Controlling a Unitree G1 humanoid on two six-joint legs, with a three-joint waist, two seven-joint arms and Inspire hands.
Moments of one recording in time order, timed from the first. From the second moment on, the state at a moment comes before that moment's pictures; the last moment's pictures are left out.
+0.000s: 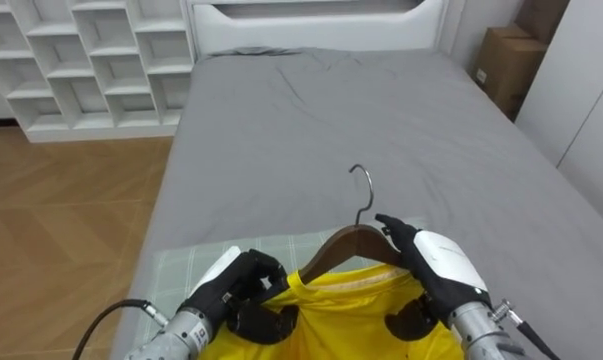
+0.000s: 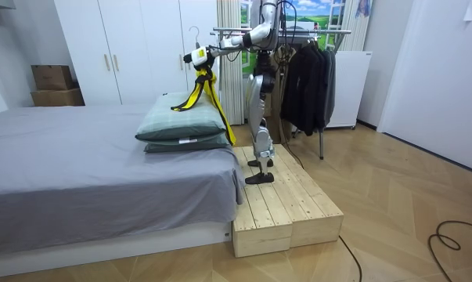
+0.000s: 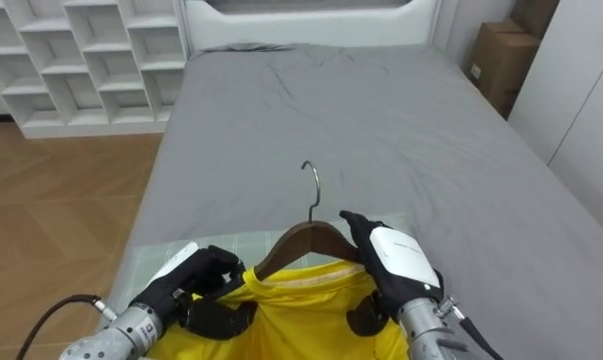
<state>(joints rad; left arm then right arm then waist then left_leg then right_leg) -0.16 0.28 -0.25 0.33 0.16 -0.02 -0.19 -0.15 -0.35 0.25 0.35 -0.67 -0.06 -0.10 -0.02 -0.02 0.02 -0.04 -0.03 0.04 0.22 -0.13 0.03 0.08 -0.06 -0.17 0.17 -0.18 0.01</state>
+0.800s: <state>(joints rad) -0.16 0.27 -0.29 0.33 -0.08 0.03 -0.23 -0.15 -0.34 0.29 0.40 -0.81 -0.03 -0.42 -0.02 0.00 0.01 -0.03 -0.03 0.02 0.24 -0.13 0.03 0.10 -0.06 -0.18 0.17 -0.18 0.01</state>
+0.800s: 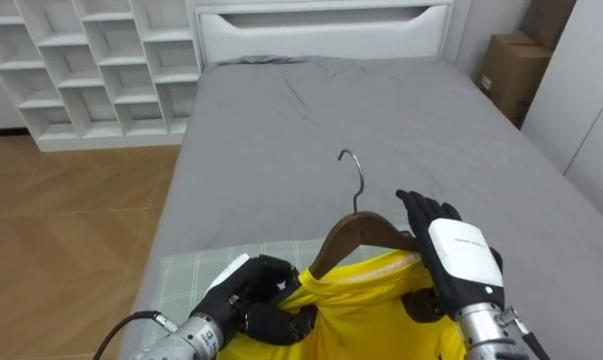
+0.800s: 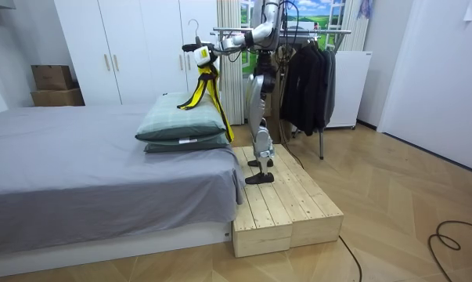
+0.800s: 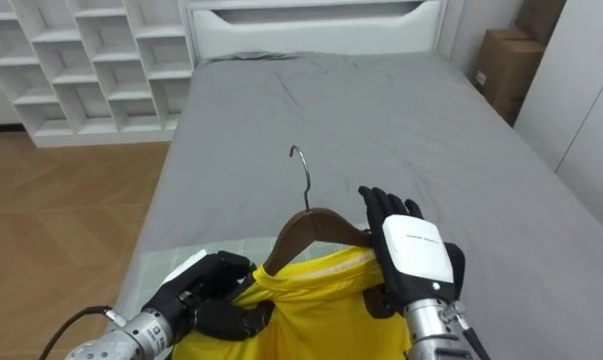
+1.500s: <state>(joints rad) -0.16 0.27 -0.30 0.33 -0.13 0.05 -0.23 -0.14 -0.36 0.33 0.42 -0.83 0.01 -0.53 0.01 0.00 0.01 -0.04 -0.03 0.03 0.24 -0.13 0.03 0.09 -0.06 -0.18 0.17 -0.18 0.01</state>
